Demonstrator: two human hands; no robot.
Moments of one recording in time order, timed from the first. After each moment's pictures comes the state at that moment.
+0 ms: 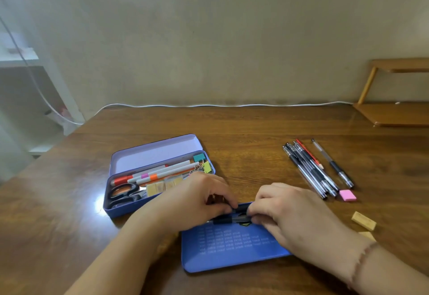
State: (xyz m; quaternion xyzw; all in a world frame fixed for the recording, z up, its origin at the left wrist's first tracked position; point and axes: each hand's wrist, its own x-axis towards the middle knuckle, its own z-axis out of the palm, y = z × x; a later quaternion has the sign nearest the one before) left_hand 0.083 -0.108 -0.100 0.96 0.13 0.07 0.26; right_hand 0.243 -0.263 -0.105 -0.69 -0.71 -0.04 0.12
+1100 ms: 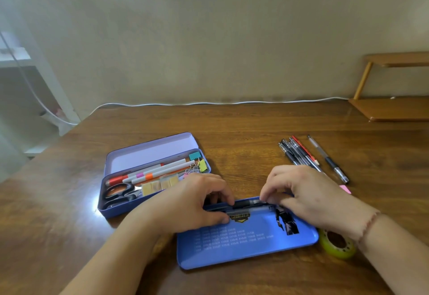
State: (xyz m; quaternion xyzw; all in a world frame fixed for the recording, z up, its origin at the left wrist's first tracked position) left_hand 0.083 -0.111 -0.098 0.96 0.15 0.01 0.25; right_hand 0.289 -0.258 -0.100 -0.72 -0.66 0.11 0.20
